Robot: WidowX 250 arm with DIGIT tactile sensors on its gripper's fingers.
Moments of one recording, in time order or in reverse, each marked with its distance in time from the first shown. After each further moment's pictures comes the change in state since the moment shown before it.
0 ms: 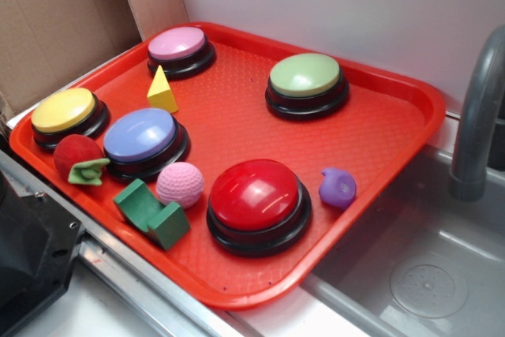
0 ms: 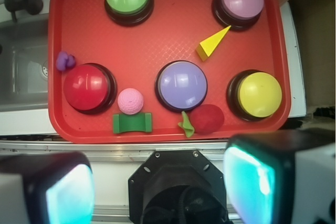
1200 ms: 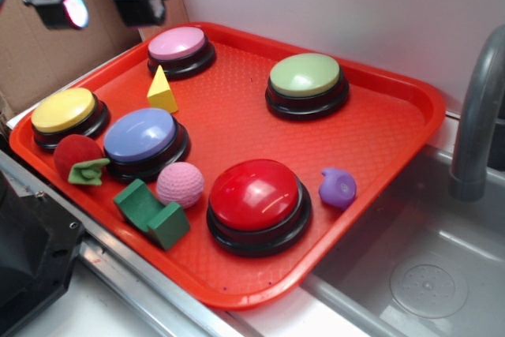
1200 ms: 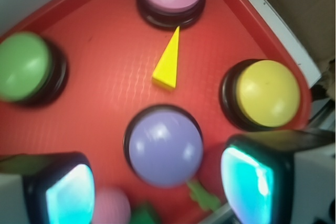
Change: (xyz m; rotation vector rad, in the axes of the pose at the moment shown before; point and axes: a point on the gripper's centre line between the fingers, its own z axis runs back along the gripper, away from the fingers) arm 0.073 0.047 -0.113 0.103 -0.075 0.639
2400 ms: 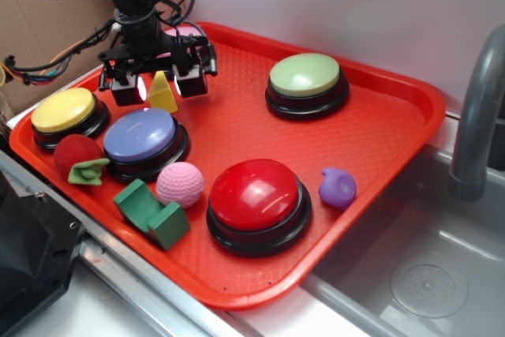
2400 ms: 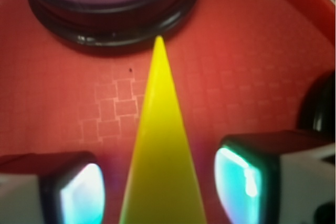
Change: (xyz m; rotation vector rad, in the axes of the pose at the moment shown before) arm 0.047 0.015 -0.117 0.038 -0.043 0.219
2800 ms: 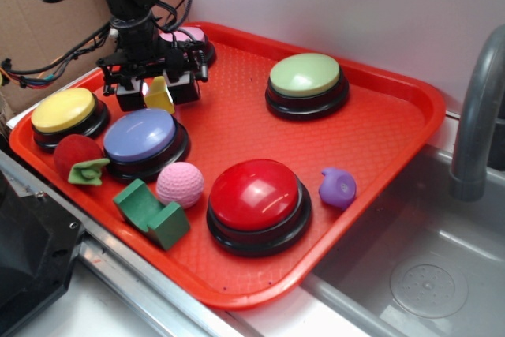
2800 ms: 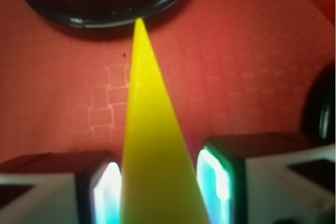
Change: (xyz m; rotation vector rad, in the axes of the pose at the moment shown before) arm -0.003 0.002 -0.001 -0.002 0.044 -0.017
